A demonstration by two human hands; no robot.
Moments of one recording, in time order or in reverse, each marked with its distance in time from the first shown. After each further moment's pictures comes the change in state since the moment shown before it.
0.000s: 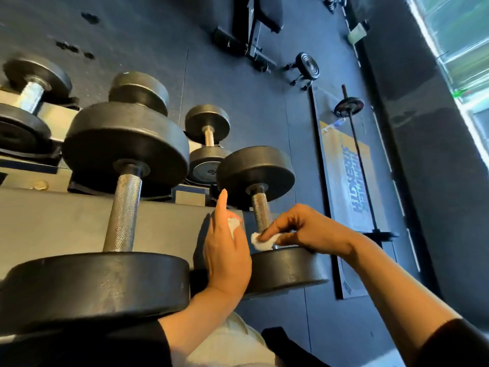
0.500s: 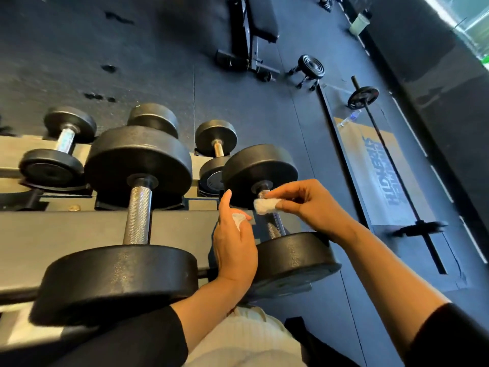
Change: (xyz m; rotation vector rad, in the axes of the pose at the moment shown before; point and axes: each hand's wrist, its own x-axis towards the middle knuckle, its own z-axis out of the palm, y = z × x) left_hand 0.000 0.006 -0.001 0.053 -0.045 -0.040; right_hand 0.005 0.010 0.014 0.286 0.486 -0.163
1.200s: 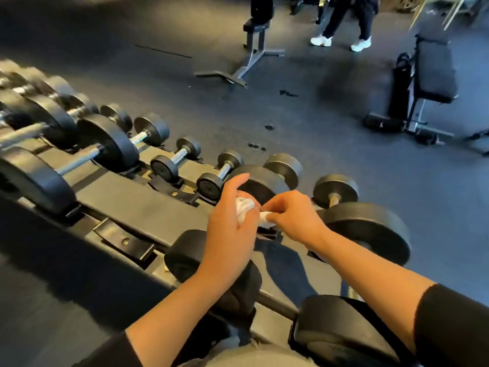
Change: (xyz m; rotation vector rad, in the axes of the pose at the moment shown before) left_hand -0.008 0.085 -0.109 0.263 0.384 0.252; right_hand 0.088 -0.078 0.099 -0.142 -0.239 -0.347
